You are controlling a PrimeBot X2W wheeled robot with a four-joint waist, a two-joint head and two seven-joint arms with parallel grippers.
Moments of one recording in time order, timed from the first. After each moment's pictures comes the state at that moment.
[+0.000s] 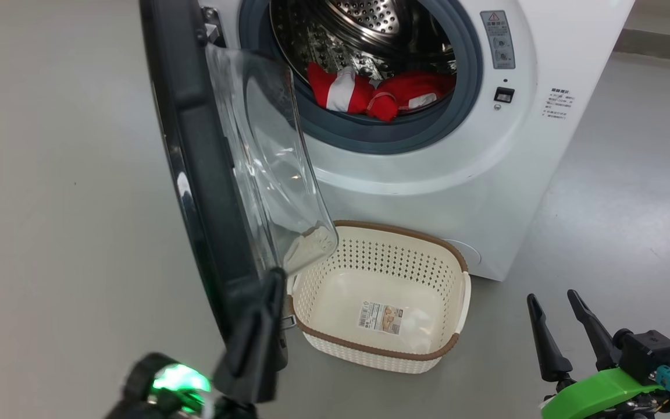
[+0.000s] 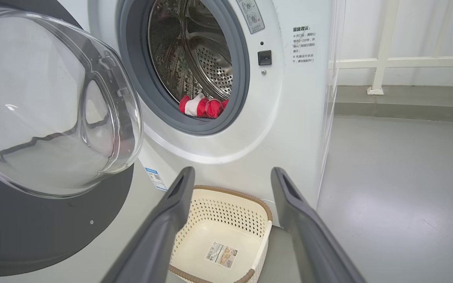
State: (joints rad) left arm -0.02 0.05 -0.32 -0.32 -0.36 -0.06 -0.26; right arm -0.02 -0.09 0.01 0.32 0.36 0.12 -0.25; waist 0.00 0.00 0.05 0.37
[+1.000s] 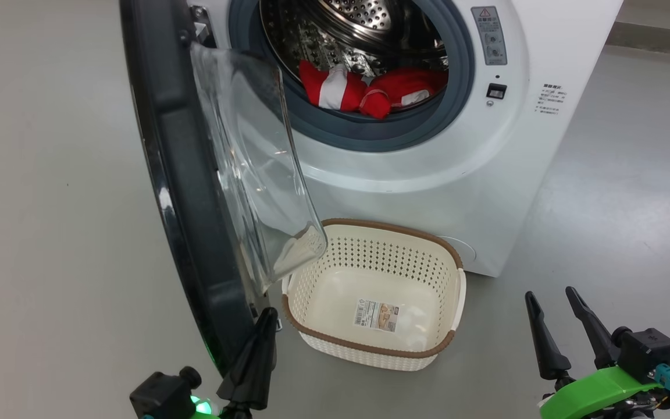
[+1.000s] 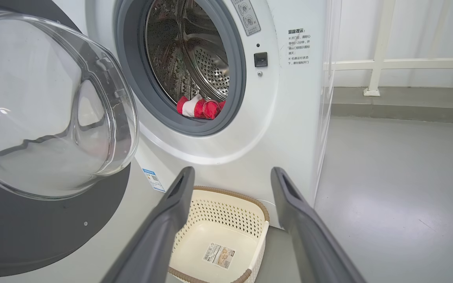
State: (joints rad) left arm -0.06 0.05 -0.33 0.12 -0.53 -0.04 -0.26; right arm -0.02 -0.09 0.02 0.31 0.35 0.12 -0.25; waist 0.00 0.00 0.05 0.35
